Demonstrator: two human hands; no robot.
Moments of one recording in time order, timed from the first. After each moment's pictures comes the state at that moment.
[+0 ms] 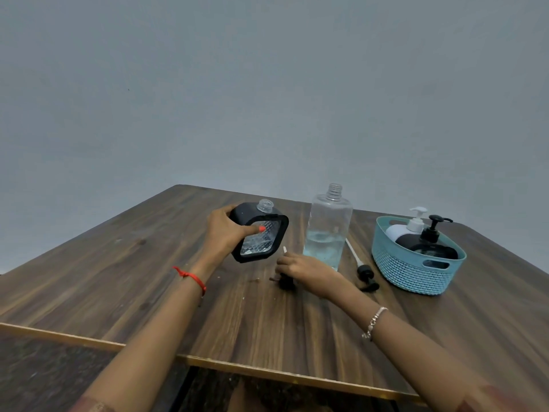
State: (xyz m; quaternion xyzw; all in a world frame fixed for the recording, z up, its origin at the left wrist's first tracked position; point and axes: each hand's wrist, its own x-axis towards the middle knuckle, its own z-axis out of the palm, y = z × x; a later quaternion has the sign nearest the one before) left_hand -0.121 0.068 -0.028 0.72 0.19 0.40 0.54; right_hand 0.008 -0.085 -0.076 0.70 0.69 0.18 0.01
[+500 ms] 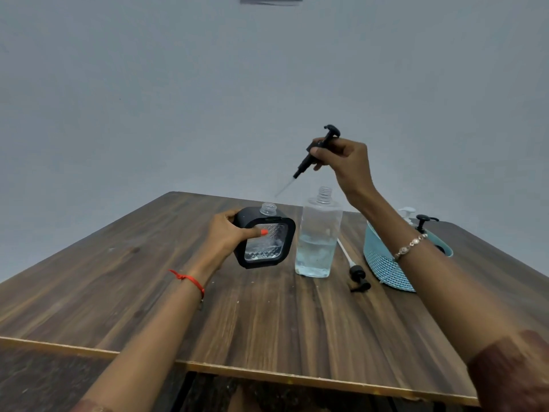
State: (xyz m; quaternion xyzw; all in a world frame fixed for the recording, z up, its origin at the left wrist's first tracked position) left_hand -0.120 0.058 -0.021 0.70 0.13 0.35 0.60; right_hand -0.007 -0.112 0.101 0.58 0.47 0.11 -0.66
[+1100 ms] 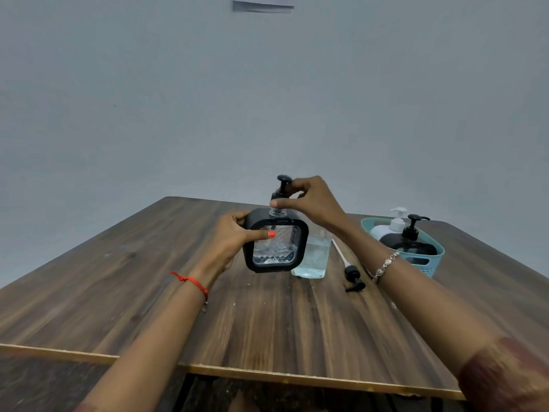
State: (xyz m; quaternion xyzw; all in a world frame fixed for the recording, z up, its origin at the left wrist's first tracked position) left_hand -0.122 0.036 -0.011 0.69 0.04 0.32 0.65; right_hand -0.016 -0.100 0.057 0.72 0.49 0.07 -0.47
